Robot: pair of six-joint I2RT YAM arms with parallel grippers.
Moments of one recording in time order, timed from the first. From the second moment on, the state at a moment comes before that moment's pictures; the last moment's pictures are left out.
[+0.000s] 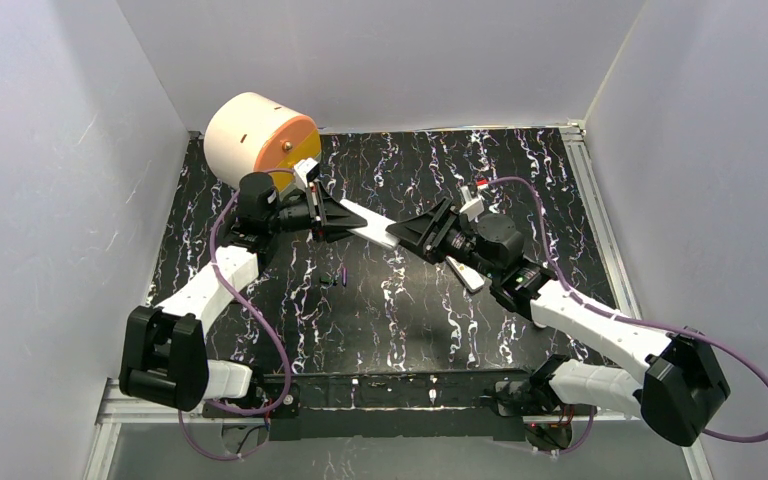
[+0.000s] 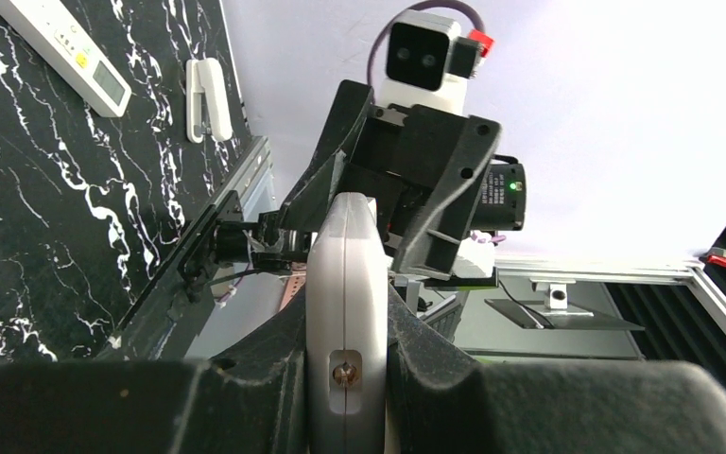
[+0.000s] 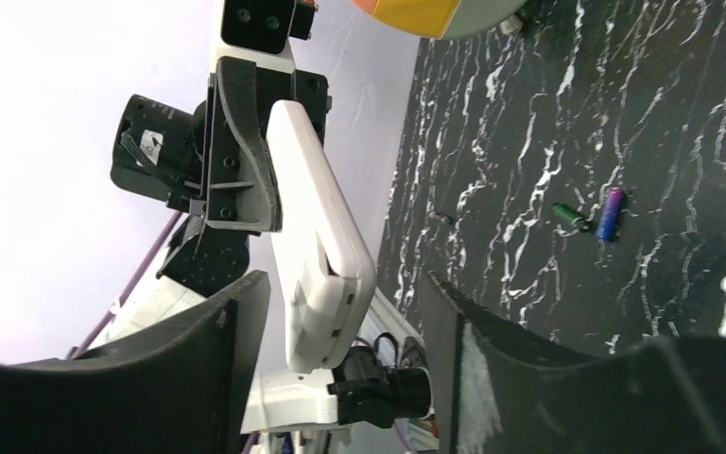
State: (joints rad) left arm -0.25 1.32 0.82 0.32 1.09 -1.33; right arm 0.76 1.10 0.69 0.31 -0.17 1.22
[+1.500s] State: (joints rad) left arm -0.30 1.26 0.79 0.52 0.91 -1.37; right arm 0.70 1.28 0.69 0.72 -0.30 1.37
